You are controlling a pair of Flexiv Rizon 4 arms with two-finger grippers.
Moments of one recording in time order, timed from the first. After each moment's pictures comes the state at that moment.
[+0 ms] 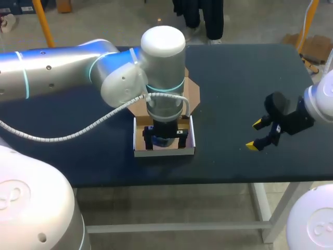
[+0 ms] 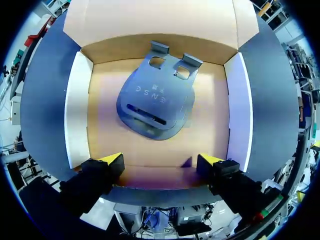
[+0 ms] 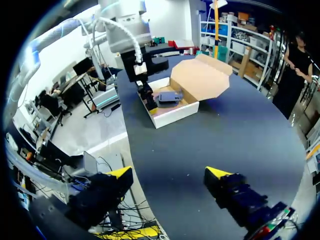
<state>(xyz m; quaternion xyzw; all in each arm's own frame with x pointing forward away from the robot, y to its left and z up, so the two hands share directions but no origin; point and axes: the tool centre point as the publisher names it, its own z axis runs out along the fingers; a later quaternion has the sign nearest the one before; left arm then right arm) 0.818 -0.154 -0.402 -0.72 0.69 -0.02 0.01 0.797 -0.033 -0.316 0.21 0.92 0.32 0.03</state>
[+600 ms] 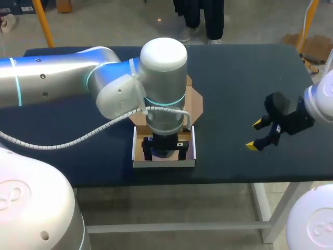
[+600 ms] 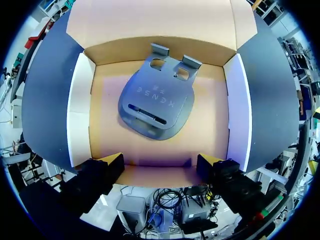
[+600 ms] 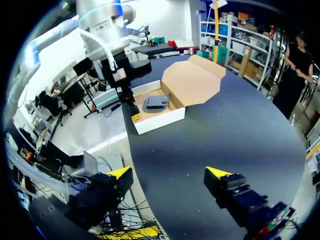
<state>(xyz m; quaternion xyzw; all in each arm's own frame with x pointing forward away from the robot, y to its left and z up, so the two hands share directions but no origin) 0.774 -0.152 -0.400 -0.71 0.70 -0.02 0.02 0.797 -0.033 -0.316 0.21 0.92 0.32 0.03</state>
